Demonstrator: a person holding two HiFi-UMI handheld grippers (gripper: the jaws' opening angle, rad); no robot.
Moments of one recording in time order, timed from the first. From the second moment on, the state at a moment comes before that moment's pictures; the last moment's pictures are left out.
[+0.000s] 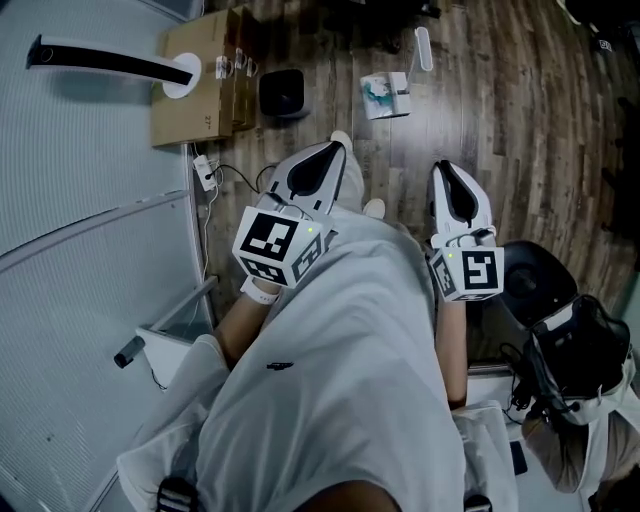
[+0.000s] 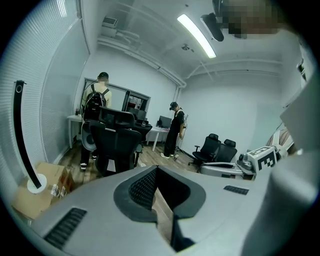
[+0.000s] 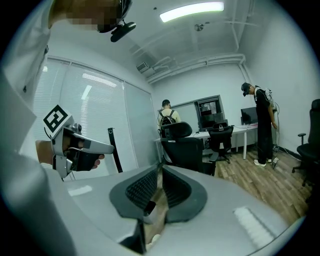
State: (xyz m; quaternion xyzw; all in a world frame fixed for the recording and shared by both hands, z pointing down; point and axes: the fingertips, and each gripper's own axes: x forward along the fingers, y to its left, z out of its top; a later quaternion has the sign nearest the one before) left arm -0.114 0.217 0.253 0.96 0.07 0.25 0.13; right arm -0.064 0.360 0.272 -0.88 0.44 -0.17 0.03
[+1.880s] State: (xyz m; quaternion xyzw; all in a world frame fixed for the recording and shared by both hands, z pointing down) left arm 0.118 0.055 0.354 0.94 0.15 0.28 0.13; right arm 0.170 0.202 0.369 -0.87 0.39 -0.27 -0.09
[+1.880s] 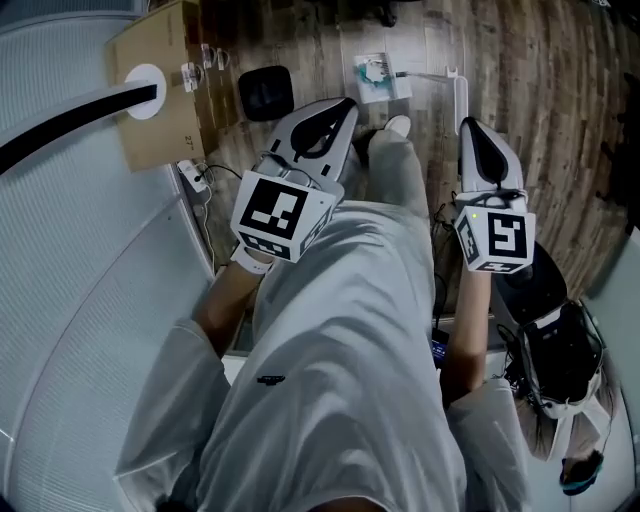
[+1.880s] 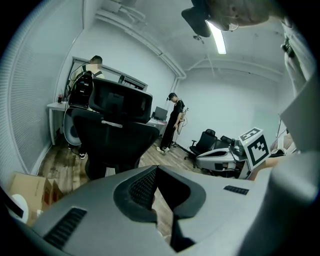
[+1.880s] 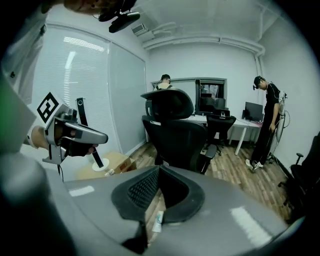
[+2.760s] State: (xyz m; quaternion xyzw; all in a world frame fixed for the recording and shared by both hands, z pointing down) left arm 0.153 0.140 0.468 0.92 0.20 0.33 0.10; right arm 0.208 0.260 0.502 -0.88 0.33 -0.34 -0.08
